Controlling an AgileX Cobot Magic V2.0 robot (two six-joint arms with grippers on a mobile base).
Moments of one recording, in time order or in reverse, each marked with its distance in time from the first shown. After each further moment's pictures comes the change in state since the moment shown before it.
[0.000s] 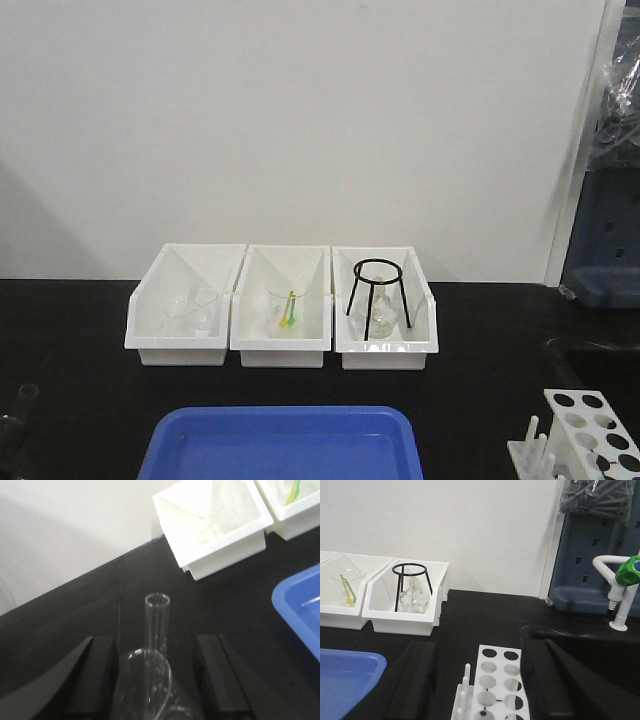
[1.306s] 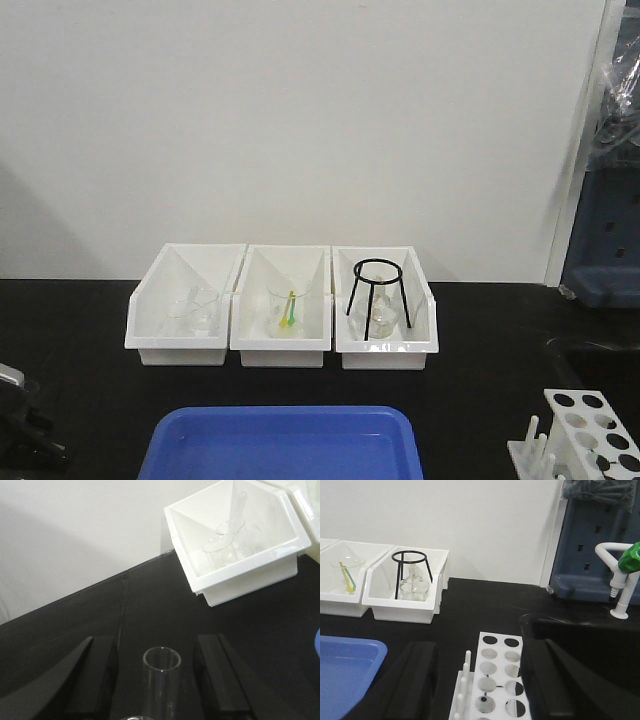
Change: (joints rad) left arm 0.000 0.308 -0.167 -0.047 -0.196 -0.013; right arm 0.000 0.000 0.000 0.000 0.043 0.000
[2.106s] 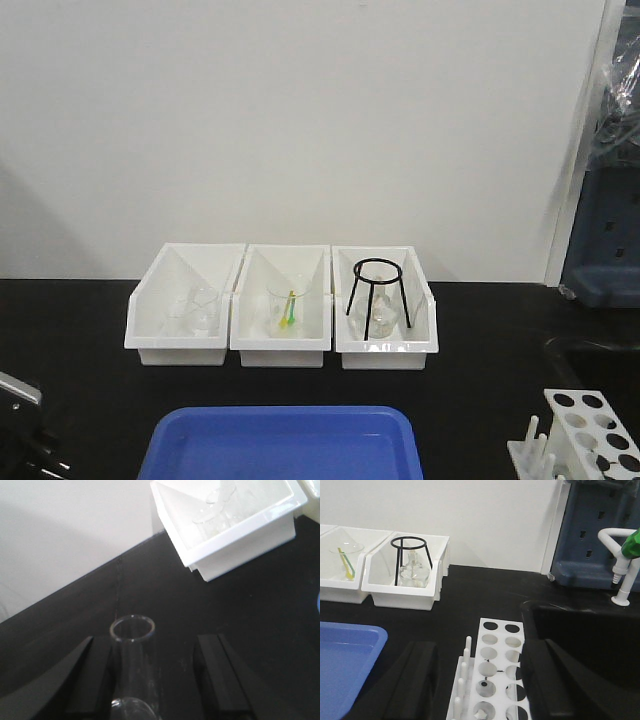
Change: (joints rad) left arm 0.000 0.082 0.000 -0.002 -0.037 0.090; right arm 0.000 0.000 0.000 0.000 0.048 0.000
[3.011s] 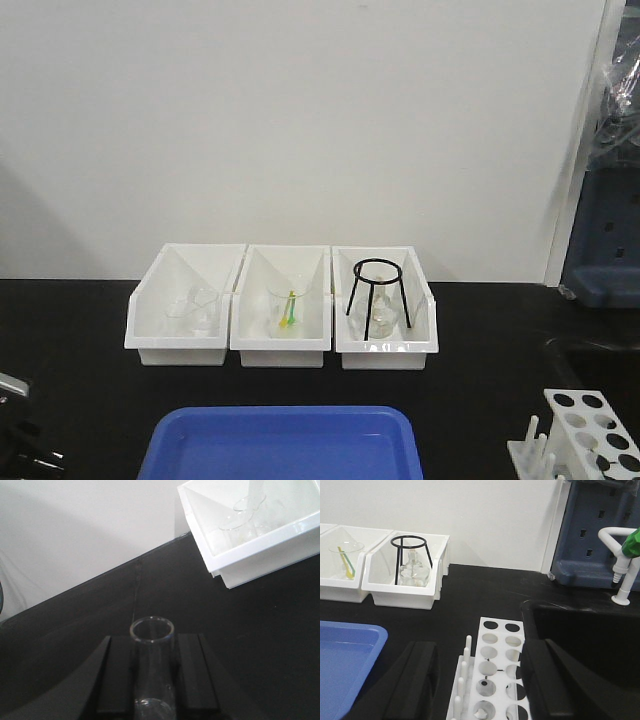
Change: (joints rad) left arm 0.000 0.000 0.000 -0.078 -0.039 0.000; right arm 0.000 0.000 0.000 0.000 0.002 0.000
